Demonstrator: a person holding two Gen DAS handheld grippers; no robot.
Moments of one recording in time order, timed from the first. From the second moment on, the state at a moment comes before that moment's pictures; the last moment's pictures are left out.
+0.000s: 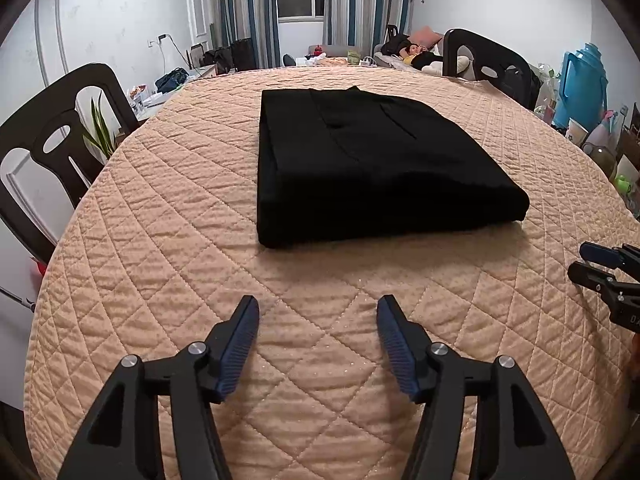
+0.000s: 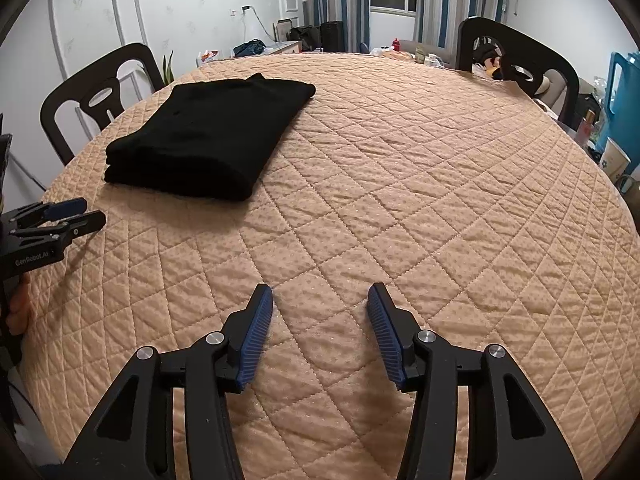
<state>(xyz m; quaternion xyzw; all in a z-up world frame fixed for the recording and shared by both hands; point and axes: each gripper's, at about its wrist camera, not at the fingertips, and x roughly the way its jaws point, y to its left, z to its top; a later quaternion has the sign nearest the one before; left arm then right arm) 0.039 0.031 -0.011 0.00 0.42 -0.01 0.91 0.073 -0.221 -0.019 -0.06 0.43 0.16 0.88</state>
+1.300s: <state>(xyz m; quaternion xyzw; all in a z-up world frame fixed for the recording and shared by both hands) 0.049 0.021 -0.013 0.01 0.43 -0.02 0.90 0.084 -0.180 -0.017 -0.09 0.43 0.20 0.88</state>
